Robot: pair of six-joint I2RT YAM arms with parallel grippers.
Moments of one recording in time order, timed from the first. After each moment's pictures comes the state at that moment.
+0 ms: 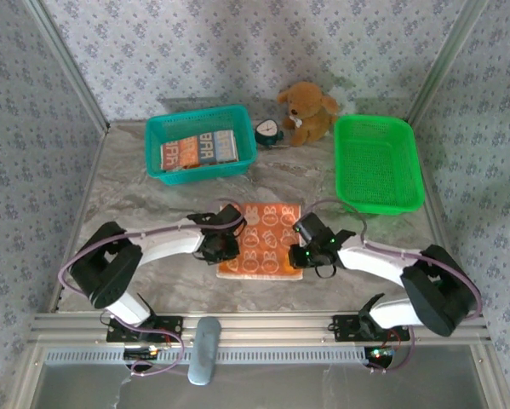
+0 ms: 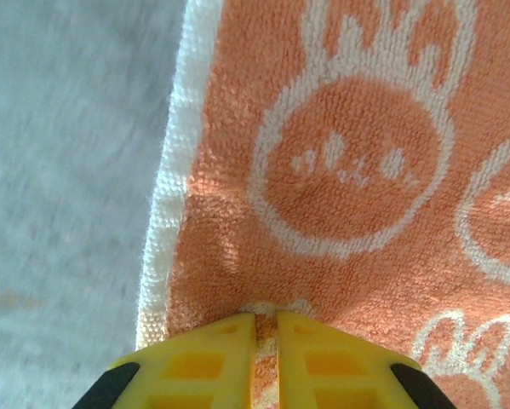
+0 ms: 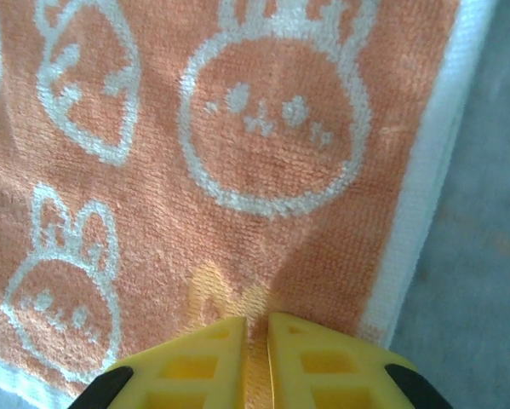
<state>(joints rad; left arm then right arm) -0.84 1.57 0.83 -0.58 -0.01 -1.05 0.72 1.32 0.55 -0.35 -0.13 0.56</state>
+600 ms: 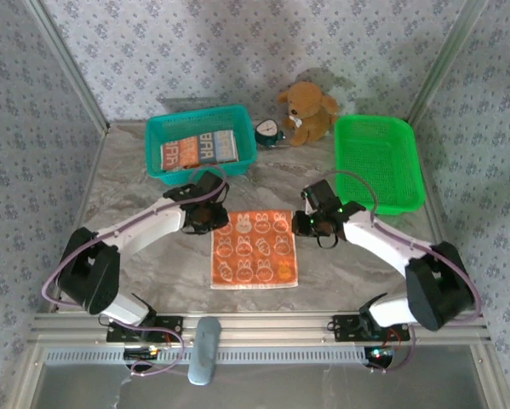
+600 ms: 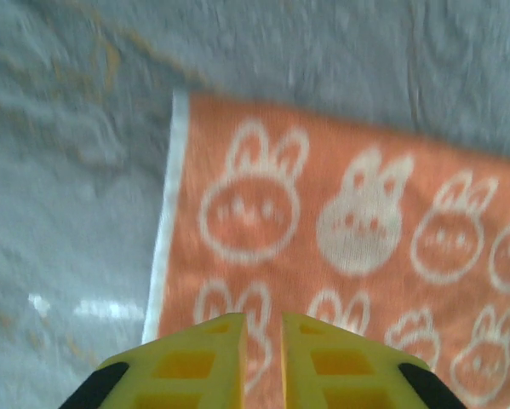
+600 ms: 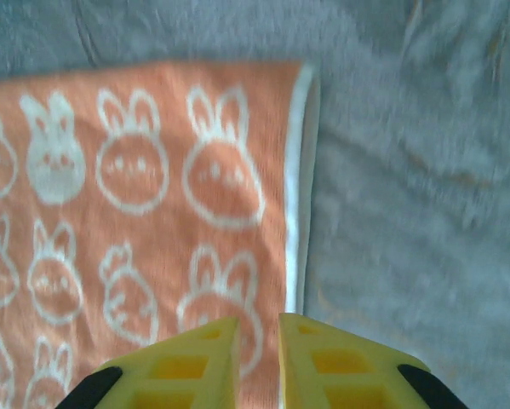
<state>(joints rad) -0.62 1.52 1.04 -0.67 -0.03 -0.88 0.52 1.40 0.85 -0.48 -0.14 0.51</state>
